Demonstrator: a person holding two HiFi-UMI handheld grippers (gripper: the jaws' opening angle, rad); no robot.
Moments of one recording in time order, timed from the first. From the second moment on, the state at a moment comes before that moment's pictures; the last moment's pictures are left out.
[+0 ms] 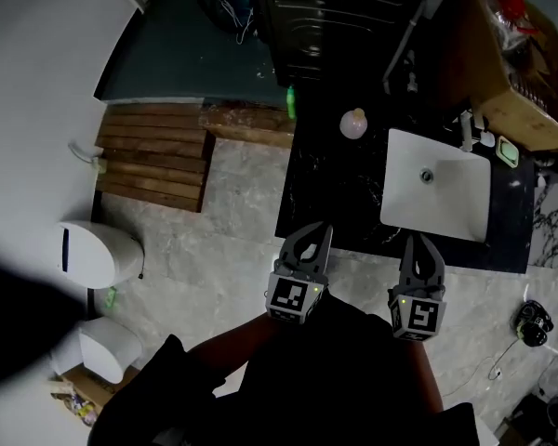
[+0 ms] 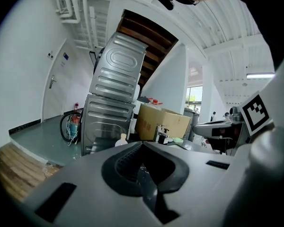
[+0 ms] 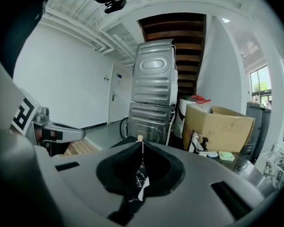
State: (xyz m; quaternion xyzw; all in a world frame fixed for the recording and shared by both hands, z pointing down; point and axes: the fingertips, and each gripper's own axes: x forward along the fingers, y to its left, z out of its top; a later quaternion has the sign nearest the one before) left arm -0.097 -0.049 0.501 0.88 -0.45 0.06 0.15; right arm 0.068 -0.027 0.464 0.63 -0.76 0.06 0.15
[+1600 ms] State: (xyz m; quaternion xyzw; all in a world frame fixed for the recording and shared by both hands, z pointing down) left arm -0.048 -0.219 0.538 0.84 -0.51 0.10 0.15; right arm 0.063 -0.203 0.482 0.52 -0.84 0.11 0.09
